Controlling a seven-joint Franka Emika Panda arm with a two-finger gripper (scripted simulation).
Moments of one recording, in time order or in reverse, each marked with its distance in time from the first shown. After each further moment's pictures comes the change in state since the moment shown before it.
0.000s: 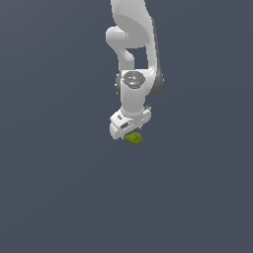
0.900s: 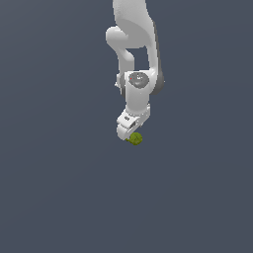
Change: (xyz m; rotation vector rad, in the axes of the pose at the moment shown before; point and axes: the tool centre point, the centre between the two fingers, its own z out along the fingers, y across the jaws) arm -0.005 -0.025 0.015 -0.008 0.013 -0.239
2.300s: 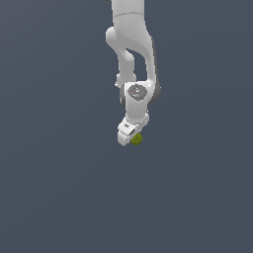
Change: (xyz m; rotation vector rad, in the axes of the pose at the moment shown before) arm -0.001 0.000 0.049 -0.001 0.001 -0.005
